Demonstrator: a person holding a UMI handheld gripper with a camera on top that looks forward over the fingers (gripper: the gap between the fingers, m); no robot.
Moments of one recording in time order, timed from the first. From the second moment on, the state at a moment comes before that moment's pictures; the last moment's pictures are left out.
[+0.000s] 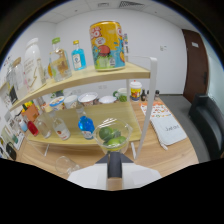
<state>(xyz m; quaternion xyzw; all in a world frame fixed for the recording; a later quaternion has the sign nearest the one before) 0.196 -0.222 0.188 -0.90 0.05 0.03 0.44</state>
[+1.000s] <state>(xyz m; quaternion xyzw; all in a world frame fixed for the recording) 0.125 -0.209 0.214 -0.68 -0.41 -0.36 0.50</state>
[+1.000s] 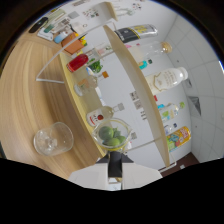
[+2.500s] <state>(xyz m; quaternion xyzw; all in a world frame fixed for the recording) 0.189 -0.244 0.229 -0.79 -0.12 -0.06 0.60</state>
